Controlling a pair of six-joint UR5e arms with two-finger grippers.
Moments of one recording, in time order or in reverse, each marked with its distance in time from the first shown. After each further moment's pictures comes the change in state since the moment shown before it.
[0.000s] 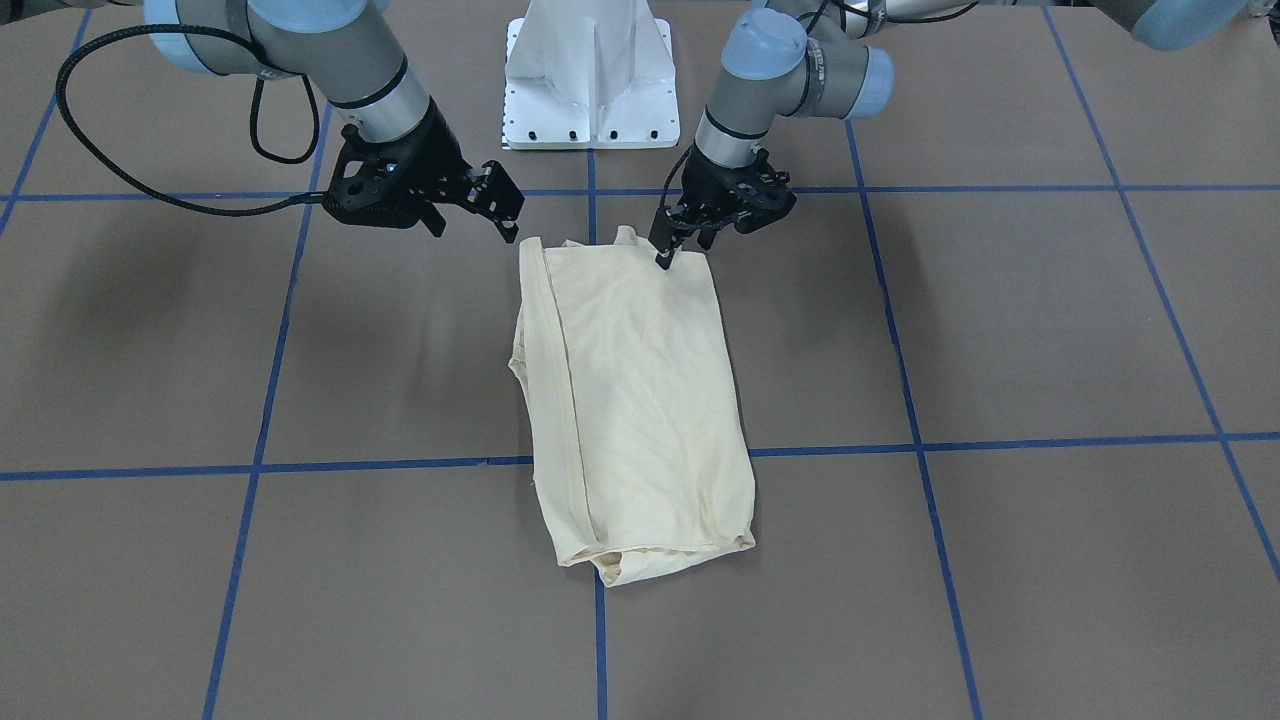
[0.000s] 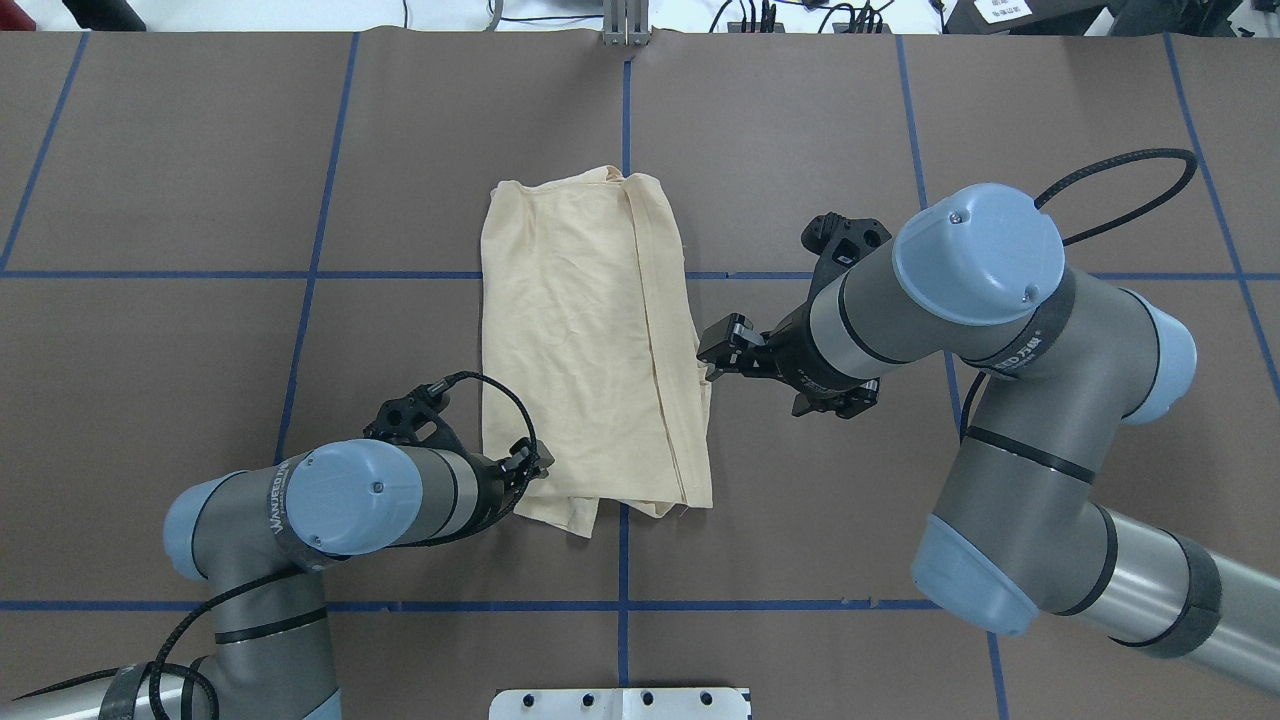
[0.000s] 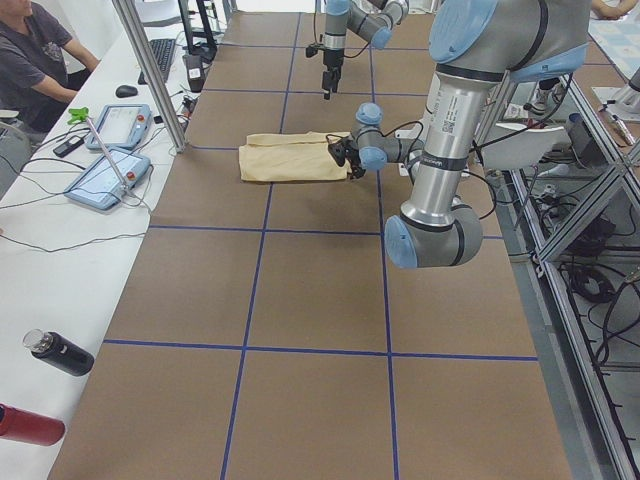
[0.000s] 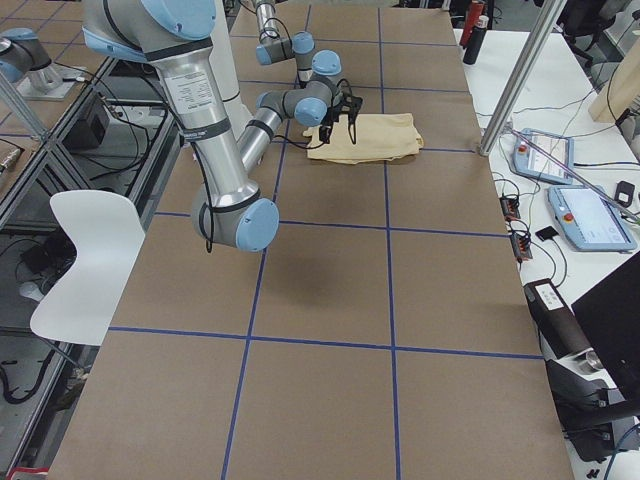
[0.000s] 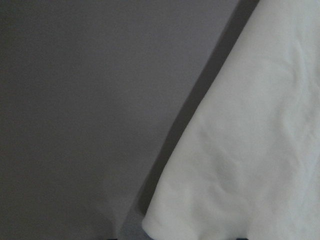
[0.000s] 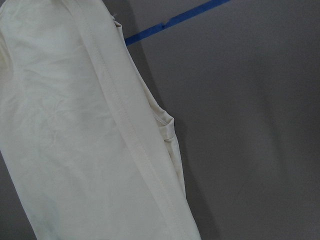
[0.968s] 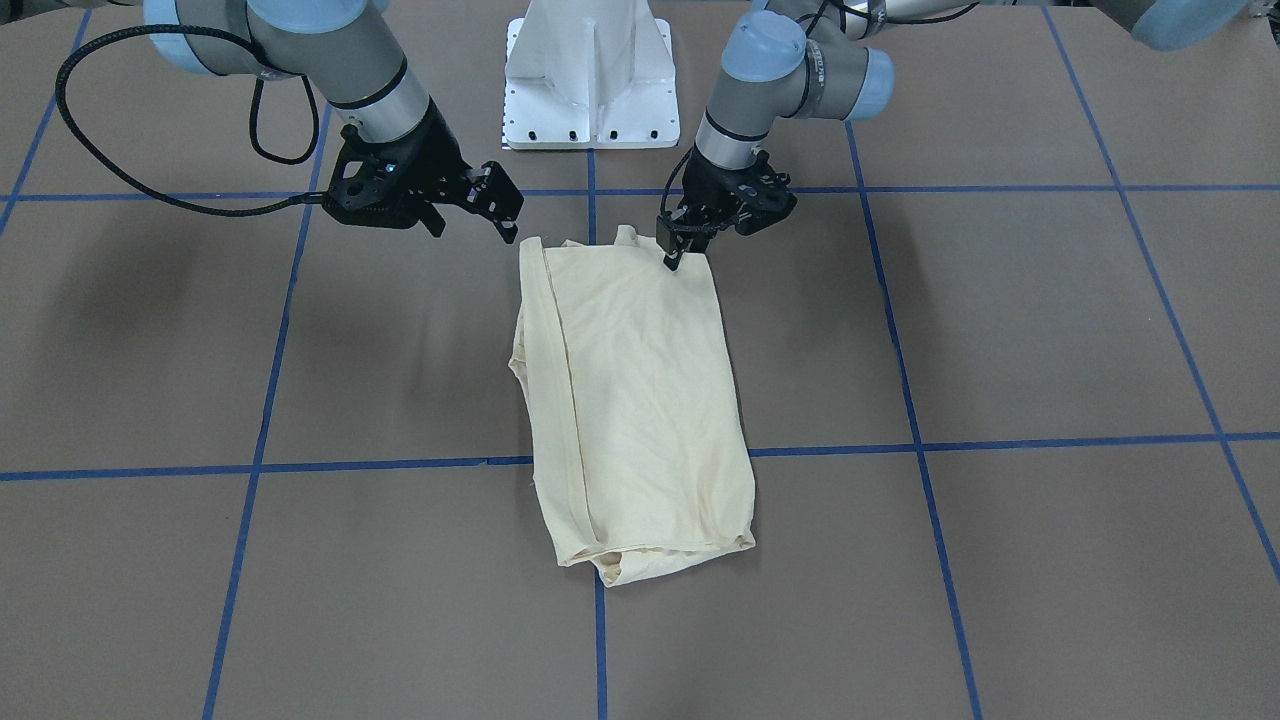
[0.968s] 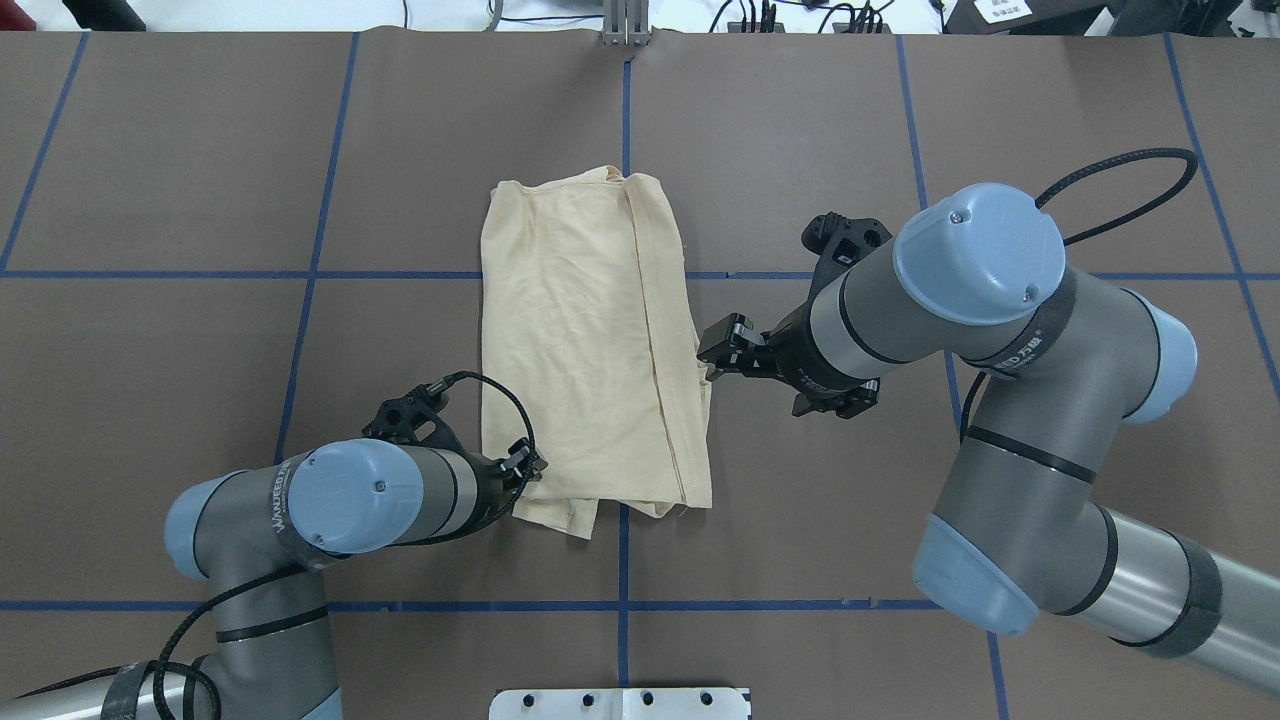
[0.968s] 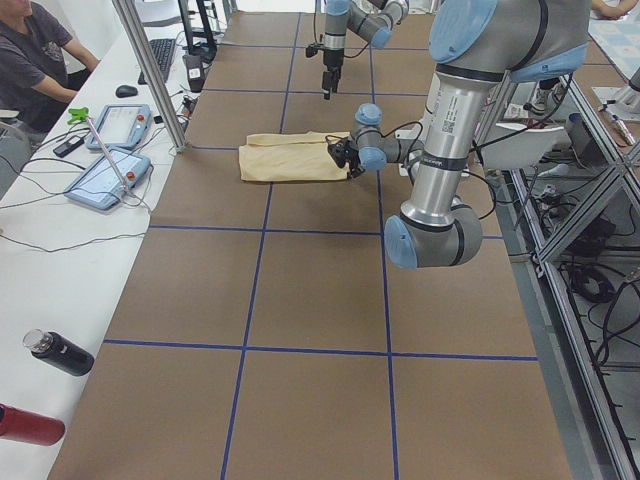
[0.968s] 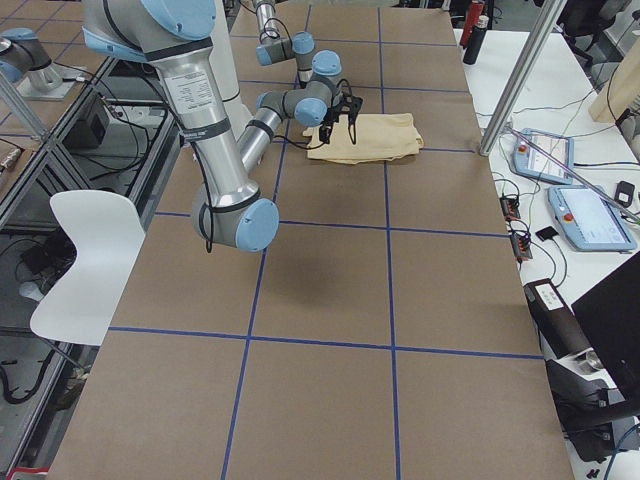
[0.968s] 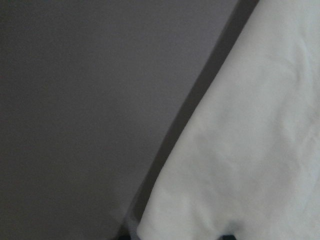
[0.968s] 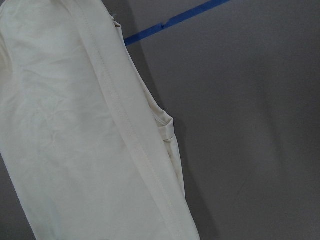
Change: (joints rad) left arm -0.001 -0.001 0.000 0.004 -0.001 0.000; right arm 0.000 -0.001 -0.001 0.000 -0.001 0.000
